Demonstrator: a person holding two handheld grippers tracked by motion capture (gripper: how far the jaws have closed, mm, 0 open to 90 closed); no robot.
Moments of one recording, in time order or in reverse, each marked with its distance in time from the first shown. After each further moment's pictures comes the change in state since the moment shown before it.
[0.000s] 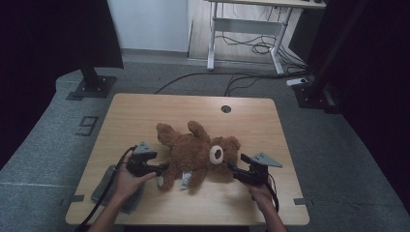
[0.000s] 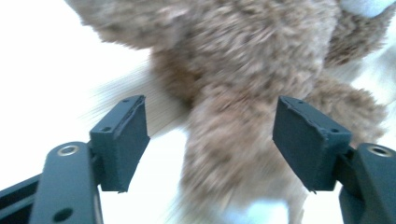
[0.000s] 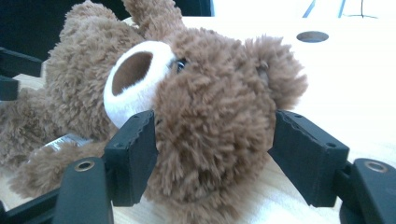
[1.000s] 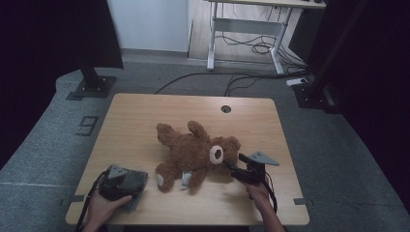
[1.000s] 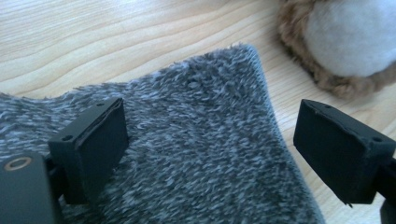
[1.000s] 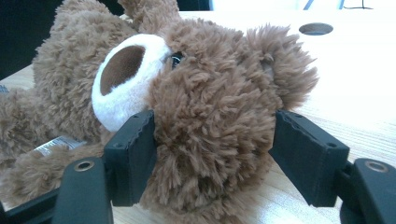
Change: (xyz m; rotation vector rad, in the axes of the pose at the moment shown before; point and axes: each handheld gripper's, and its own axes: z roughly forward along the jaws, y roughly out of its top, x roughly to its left) left arm 0.018 -0.089 -0.030 0.101 0.170 -0.073; right arm -0.002 -0.004 0.011 0.019 -0.007 0.020
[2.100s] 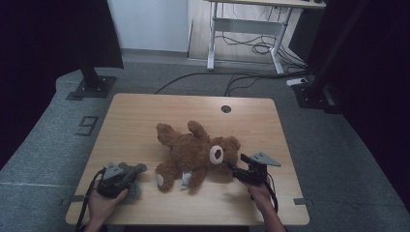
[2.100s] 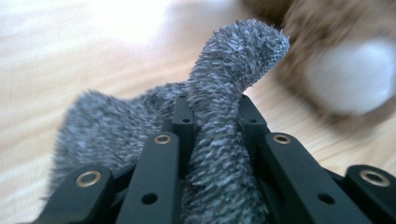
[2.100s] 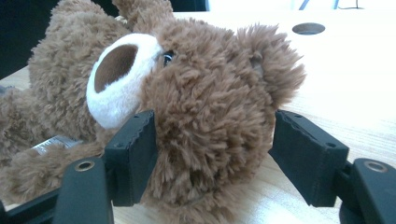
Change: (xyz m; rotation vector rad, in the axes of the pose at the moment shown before) left arm 0.007 0.006 -0.011 -0.173 -0.020 -0.012; right arm -0.003 0.000 -0.004 -0.009 -0.011 0.006
